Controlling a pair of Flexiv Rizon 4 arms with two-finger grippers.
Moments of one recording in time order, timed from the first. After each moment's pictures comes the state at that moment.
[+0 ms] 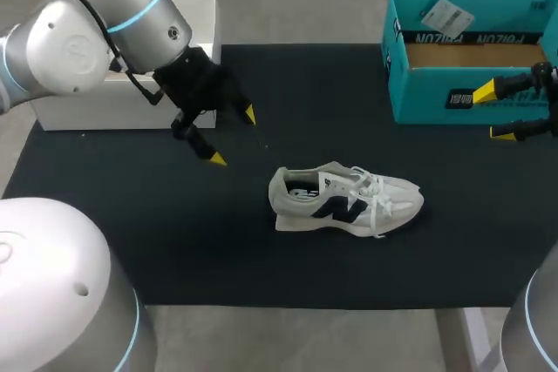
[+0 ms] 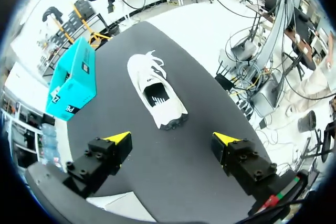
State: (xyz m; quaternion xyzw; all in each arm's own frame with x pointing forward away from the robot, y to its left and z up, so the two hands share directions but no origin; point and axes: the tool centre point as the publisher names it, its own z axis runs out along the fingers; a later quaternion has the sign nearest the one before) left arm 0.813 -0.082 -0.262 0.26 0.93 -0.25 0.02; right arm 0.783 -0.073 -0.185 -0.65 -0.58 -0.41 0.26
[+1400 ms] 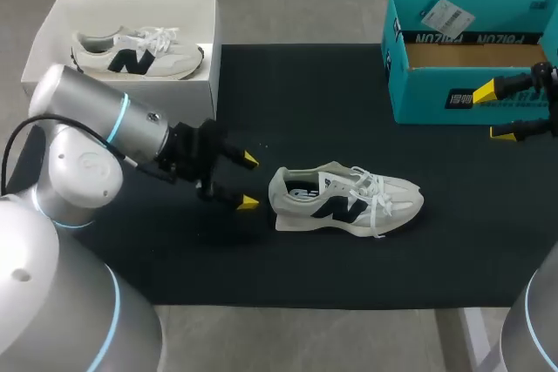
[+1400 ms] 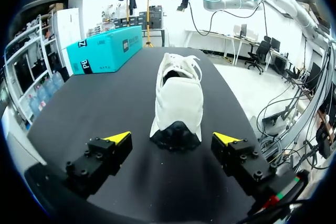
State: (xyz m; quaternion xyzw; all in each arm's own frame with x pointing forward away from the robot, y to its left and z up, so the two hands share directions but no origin) left arm 0.806 -0.111 -0.382 -0.02 0.89 -0.45 -0.01; right arm 0.783 -0.073 -0.185 -0.65 -0.58 -0.41 0.26
